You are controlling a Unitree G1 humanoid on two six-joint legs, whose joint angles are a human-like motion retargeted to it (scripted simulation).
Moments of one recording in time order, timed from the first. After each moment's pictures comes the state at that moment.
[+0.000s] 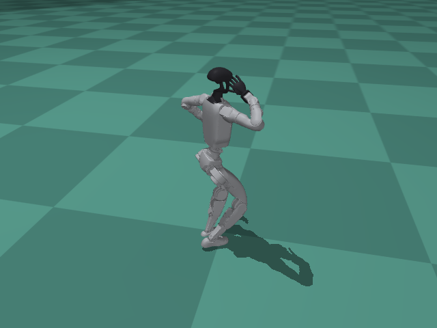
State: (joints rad) left arm 0.69 1.15 -0.17 -0.11 0.12 -0.38 -0.27; right arm -0.83 -1.37 0.06 -0.82 0.05 -0.45 -0.42; waist -0.04 -0.18 -0.24; left_leg -0.65 -0.33 0.11 0.74 -0.61 0.08; right_leg -0.83 -0.15 0.11 1.36 -0.68 0.19
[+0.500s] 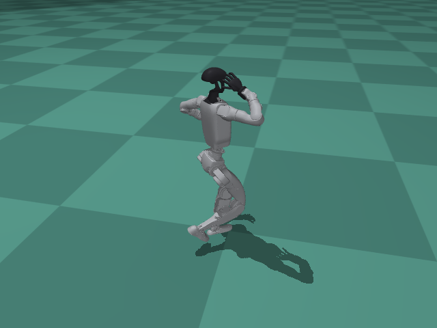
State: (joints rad) left arm 0.69 1.14 -0.09 -0.14 0.17 -0.45 -0.09; right arm -0.95 -1.28 0.21 -0.74 0.20 -0.59 -0.44; waist -0.07 -0.22 -0.29; left_leg -0.69 -0.32 0.09 0.79 -0.56 0.11; right_leg -0.71 -0.08 0.03 1.74 -0.50 0.26
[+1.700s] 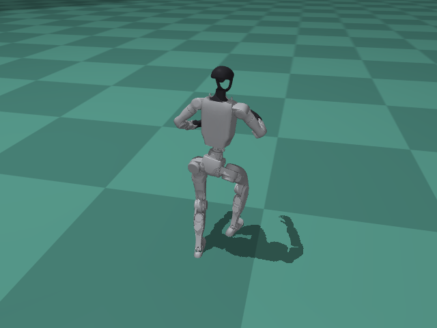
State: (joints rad) left arm 0.23 0.74 -0.11 0.13 0.02 -0.37 0.03; right arm -0.50 -0.57 0.53 0.24 -0.14 -0.32 -0.08; waist -0.09 -0.12 -0.14; left_leg -0.24 -0.13 0.33 0.54 -0.73 0.09; right_leg -1.01 -0.14 -0.03 1.03 -0.37 0.21
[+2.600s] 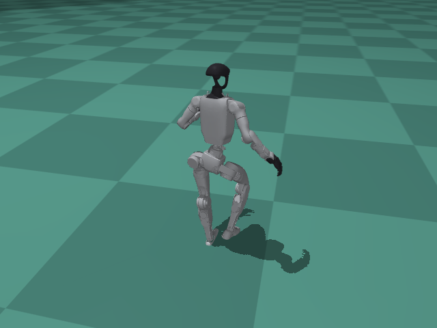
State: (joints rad) left arm 0.28 0.63 0.26 -0.34 -0.33 -0.32 -0.02; right arm 0.17 -0.57 0.03 0.82 -0.02 -0.22 0.10; waist -0.24 -0.29 -0.12; left_leg -0.11 -0.40 0.20 -0.02 -0.23 0.11; right_leg -0.93 -0.21 0.14 1.40 -0.42 0.13
